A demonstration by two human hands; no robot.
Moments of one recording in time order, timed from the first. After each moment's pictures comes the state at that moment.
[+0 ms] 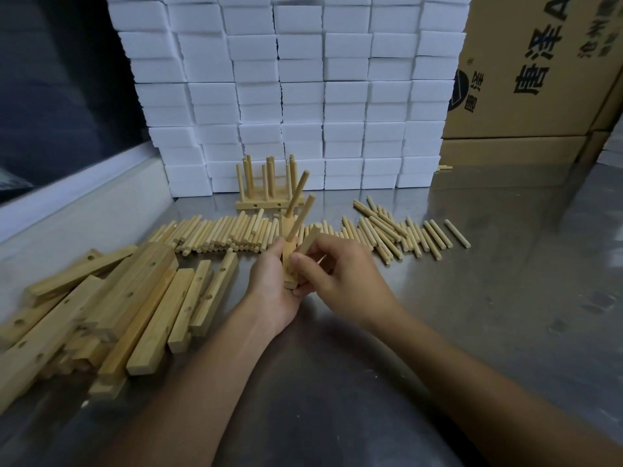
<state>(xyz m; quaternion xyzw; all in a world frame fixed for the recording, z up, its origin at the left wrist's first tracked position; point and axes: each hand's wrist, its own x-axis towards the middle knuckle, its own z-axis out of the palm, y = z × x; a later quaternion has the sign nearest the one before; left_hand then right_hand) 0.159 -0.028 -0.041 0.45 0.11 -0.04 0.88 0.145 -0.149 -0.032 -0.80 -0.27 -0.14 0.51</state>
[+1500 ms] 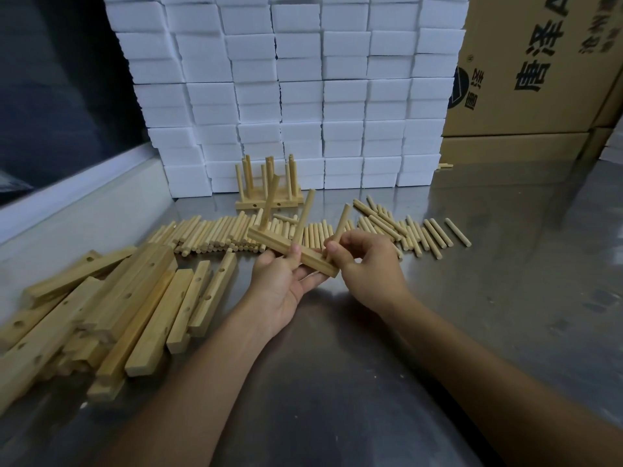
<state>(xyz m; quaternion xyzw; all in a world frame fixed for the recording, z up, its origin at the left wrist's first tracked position) 0.162 -0.030 -0.046 0.45 0.05 -0.02 0.89 0.167 -0.171 -0.044 -0.80 -0.15 -0.16 0.55</state>
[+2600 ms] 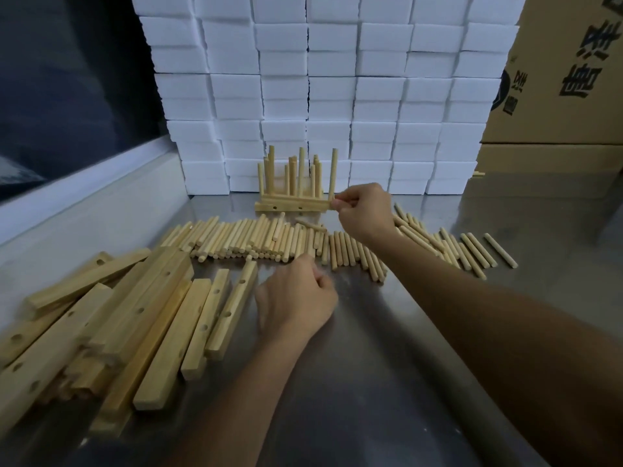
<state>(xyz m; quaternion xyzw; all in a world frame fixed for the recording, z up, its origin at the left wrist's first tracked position) 0.180 -0.016 -0.061 0.94 0.10 0.20 0.26 0.309 -0.127 -0.022 -0.86 -0.09 -0.22 0.46</state>
